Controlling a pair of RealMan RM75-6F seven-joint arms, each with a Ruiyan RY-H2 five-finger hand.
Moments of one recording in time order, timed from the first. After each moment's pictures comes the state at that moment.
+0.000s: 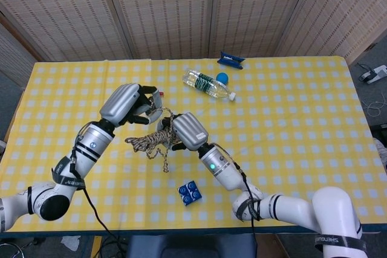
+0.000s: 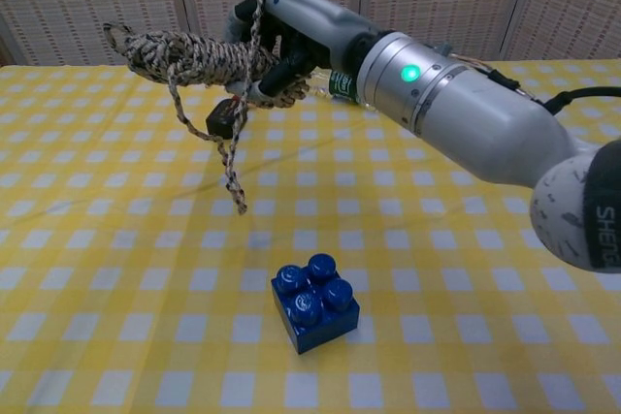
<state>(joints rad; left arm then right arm) -0.93 -1.06 -0.46 -1.90 0.84 0.87 -0.06 0.98 -1.81 0.32 -1.26 -1.35 1.02 0.08</state>
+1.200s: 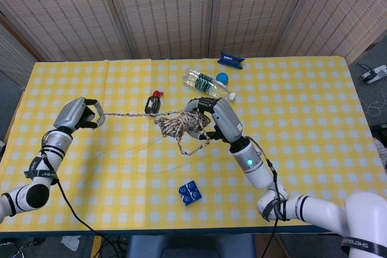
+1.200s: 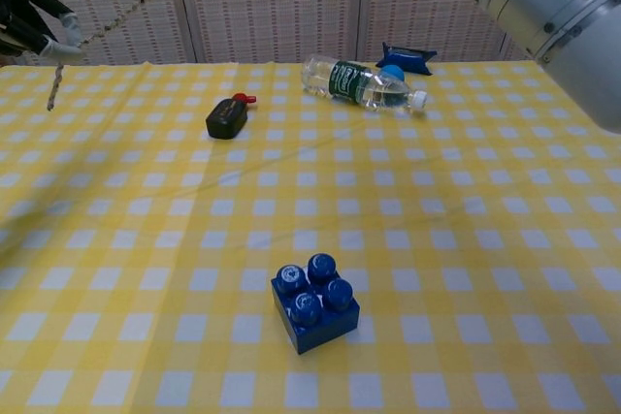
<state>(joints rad) -0.82 -1.11 -0.24 -1.59 0.66 0.79 -0.04 0.84 -1.65 0.33 -1.36 -1.53 1.34 0.53</state>
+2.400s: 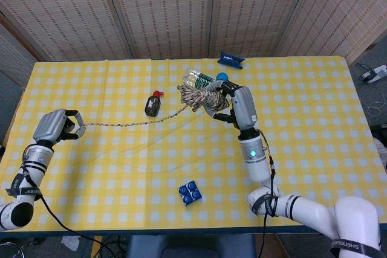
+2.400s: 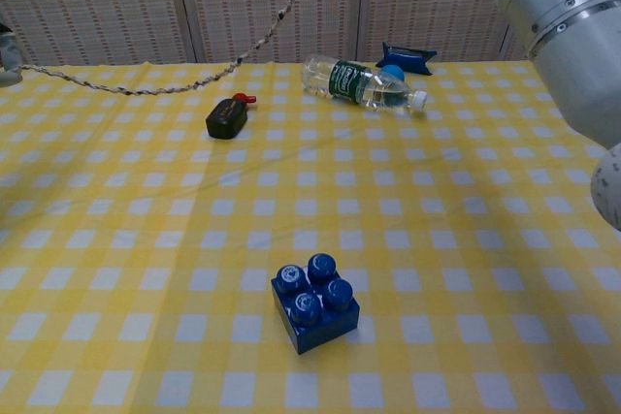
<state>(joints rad) -0.67 -1.09 -0.19 -1.60 0.87 0.93 -0.02 0.83 -1.77 0.43 -1.23 -1.35 1.38 0.34</state>
